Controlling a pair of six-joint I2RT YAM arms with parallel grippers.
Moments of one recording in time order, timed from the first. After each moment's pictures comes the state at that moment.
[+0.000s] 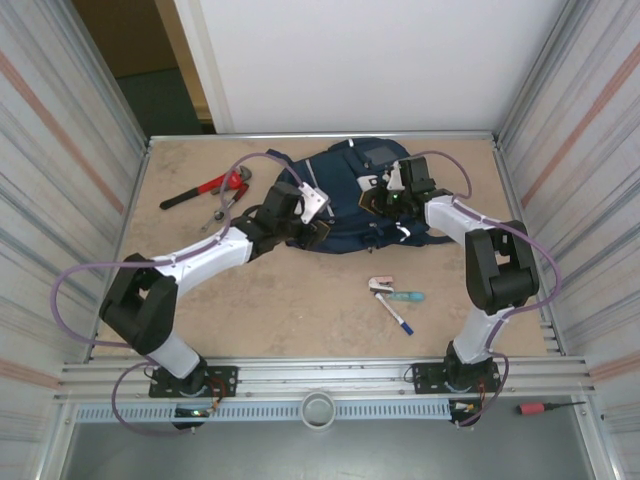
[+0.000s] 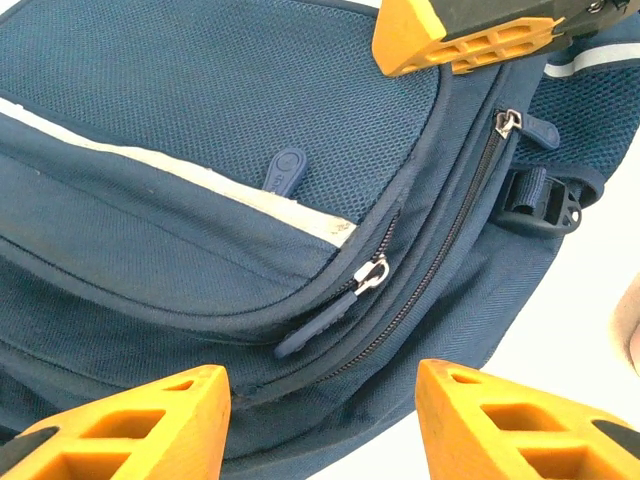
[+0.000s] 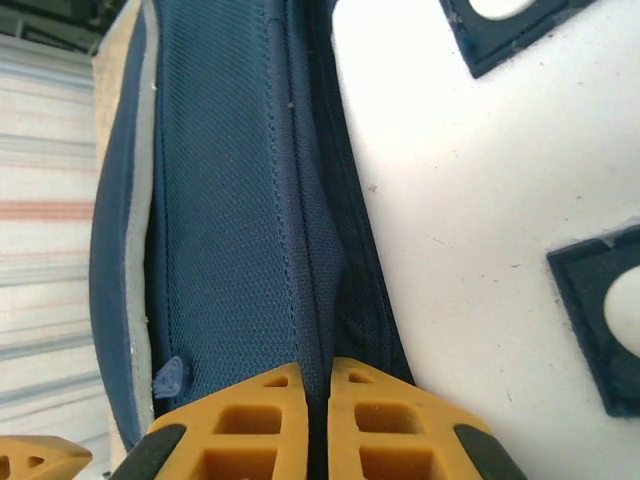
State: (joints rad) left arm -0.66 1.59 1.08 -0.18 0.08 0.11; right arm 0.27 1.78 1.17 -0.16 -0.53 0.74
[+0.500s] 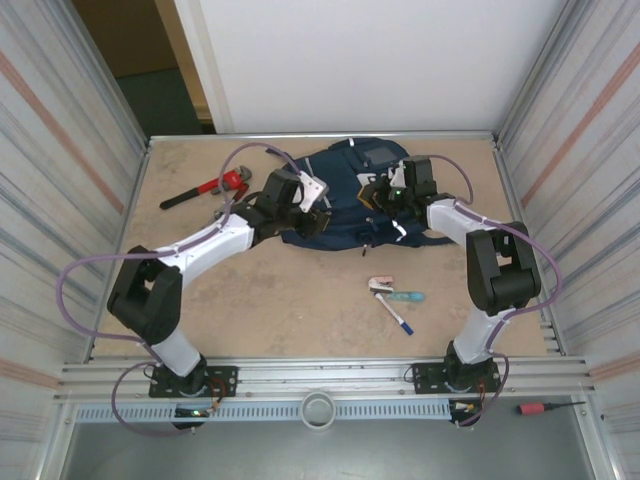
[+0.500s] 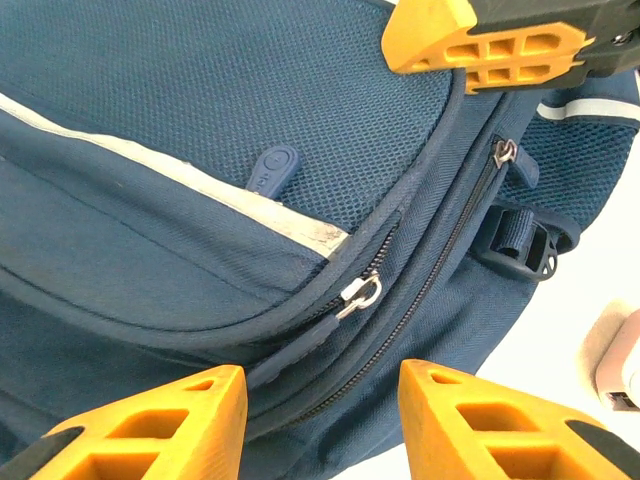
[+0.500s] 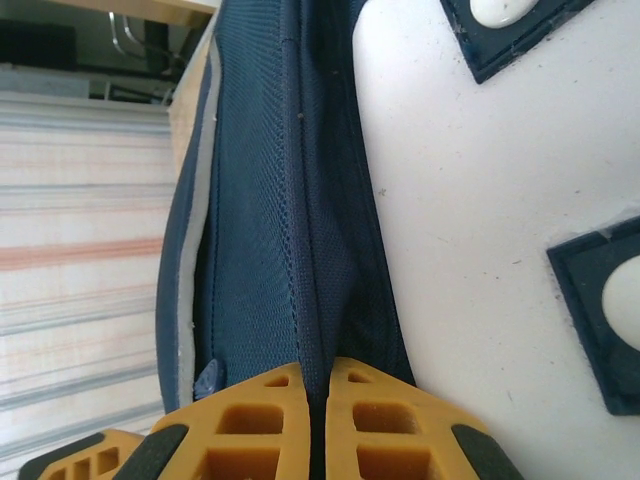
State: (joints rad) left arm -0.61 1.66 1.20 -0.27 0.16 0.04; right arm 0.25 1.77 1.12 0.00 -0.60 0.95
